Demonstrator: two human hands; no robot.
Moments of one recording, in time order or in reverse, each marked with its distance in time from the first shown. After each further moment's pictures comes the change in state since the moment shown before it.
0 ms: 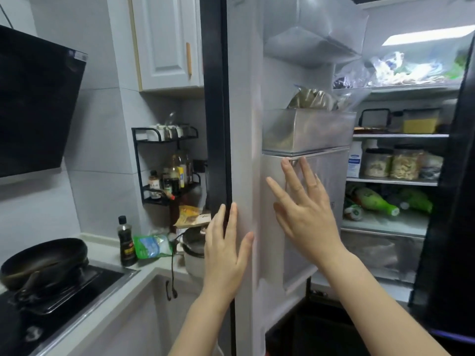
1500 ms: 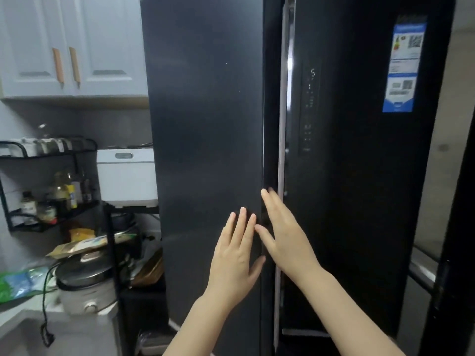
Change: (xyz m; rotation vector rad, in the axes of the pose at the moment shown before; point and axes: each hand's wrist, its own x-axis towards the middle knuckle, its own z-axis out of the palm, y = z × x) left_hand 0.005 0.251 0.254 0.119 -0.145 0.409; right_hand -0.123 0.268 -0.113 0.324 -0.226 0.411
